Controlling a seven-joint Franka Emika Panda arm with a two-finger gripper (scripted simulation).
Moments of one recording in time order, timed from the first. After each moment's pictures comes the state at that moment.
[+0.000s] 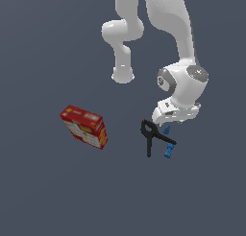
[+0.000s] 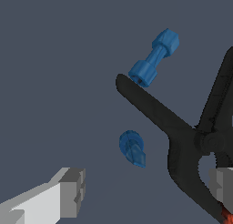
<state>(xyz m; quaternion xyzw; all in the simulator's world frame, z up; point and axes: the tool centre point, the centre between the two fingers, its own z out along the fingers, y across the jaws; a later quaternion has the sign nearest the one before) -0.043 0.235 0.094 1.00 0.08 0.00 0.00</state>
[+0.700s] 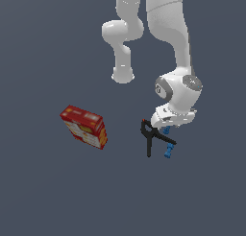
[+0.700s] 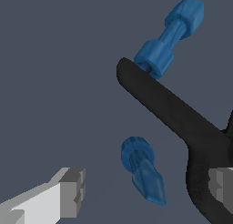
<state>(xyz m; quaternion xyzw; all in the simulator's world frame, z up) -0.045 0.236 0.055 1.00 0.08 0.00 0.00</state>
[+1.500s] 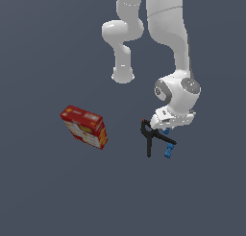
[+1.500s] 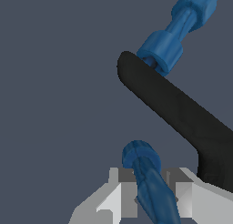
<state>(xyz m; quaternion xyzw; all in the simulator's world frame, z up) -0.044 0.236 0.042 1.00 0.08 0.00 0.00</state>
